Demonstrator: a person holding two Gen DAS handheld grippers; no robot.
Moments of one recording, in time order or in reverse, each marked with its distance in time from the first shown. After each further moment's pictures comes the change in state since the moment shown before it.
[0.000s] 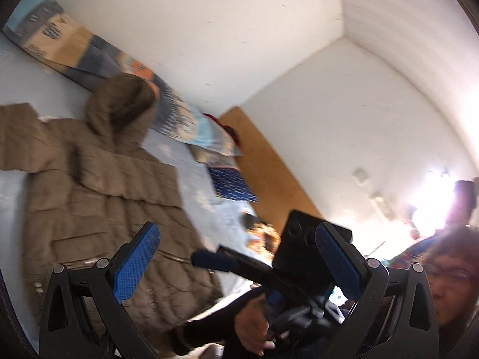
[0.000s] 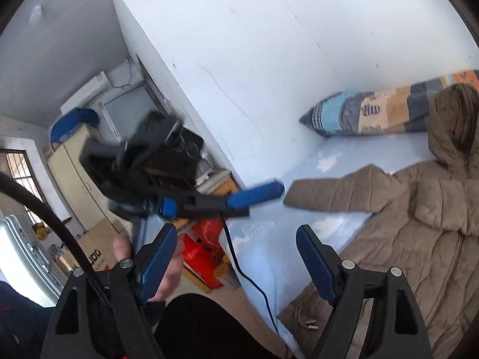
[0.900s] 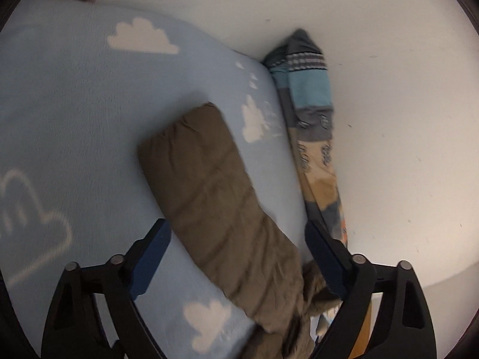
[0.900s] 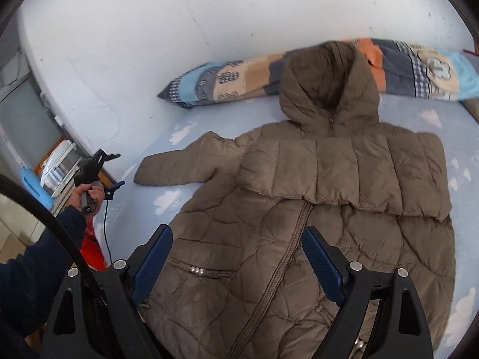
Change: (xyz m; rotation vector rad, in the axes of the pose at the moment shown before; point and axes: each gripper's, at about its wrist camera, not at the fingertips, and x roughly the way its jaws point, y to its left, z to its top) left arm -0.226 0.377 0.047 -0.749 -0.673 0.726; right arm -0.042 -0.175 -0.007 0.159 0.174 -0.563
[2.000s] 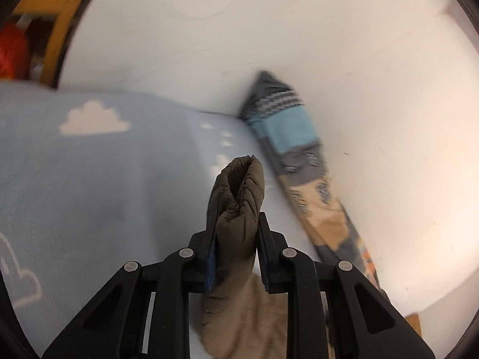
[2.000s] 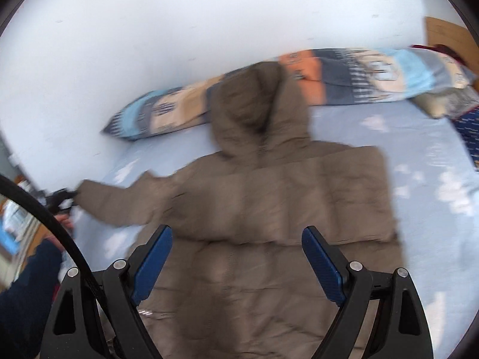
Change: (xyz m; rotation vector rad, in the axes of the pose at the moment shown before) left arm 0.003 -0.095 -0.012 0.244 -0.316 0.039; right arm -0.028 -0.063 0.042 0.140 -0.092 -0.261
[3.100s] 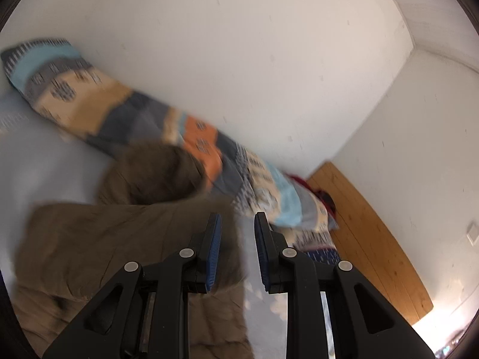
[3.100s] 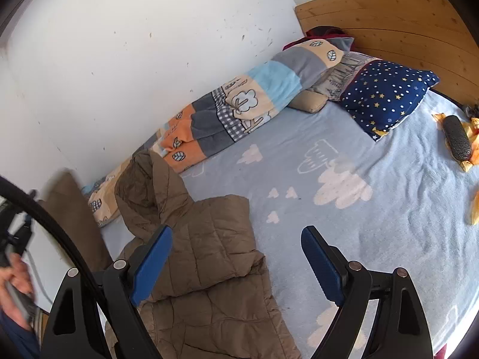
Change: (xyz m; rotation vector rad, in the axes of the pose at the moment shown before) left arm -0.073 -0.417 -0.338 0.524 0.436 -0.522; right arm -0.120 -0.169 0.023 0.408 -0.214 -0.207
